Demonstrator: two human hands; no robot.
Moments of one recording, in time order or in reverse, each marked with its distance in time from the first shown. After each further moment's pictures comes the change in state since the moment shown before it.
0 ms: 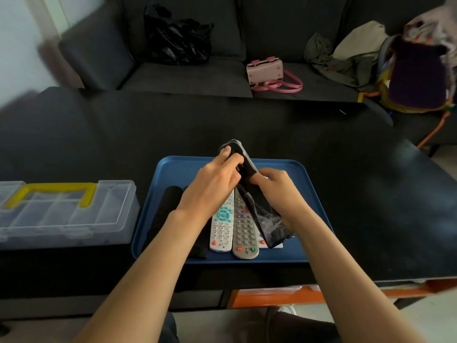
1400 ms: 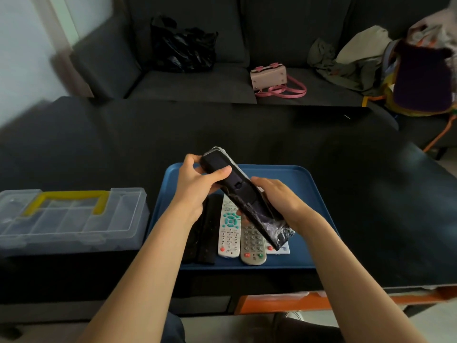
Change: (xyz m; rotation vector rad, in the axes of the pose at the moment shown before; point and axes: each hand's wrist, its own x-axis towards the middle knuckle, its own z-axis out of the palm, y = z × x) left_hand 0.006 -0.022 -0.017 -1.069 0.208 -0.746; right_hand -0.004 -0.010 -0.005 0.273 -0.392 0.095
